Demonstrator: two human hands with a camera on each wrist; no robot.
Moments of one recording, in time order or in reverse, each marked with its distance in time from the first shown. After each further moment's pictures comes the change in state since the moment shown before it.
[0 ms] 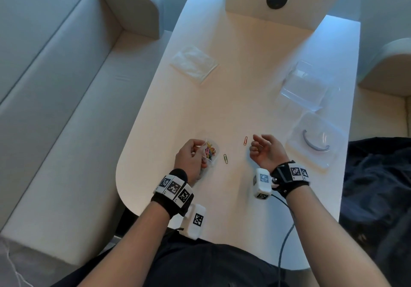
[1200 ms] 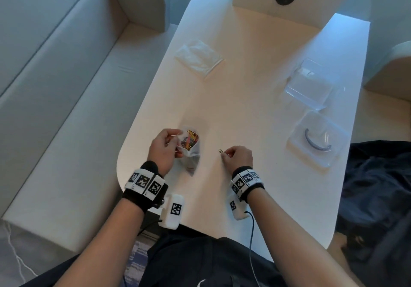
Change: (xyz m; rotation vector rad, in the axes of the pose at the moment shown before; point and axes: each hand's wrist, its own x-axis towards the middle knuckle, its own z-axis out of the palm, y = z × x) left_hand 0.005 -0.005 -0.059 -0.068 0.070 0.034; right_hand 0.009 0.089 0.035 -1.468 0.340 -0.560
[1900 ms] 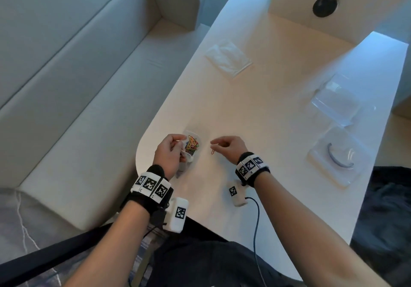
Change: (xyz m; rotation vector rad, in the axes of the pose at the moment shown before) left_hand -0.017 -0.034 -0.038 -0.069 0.146 -0.047; right_hand 0.013 -0.058 0.028 0.227 -0.399 -0.284
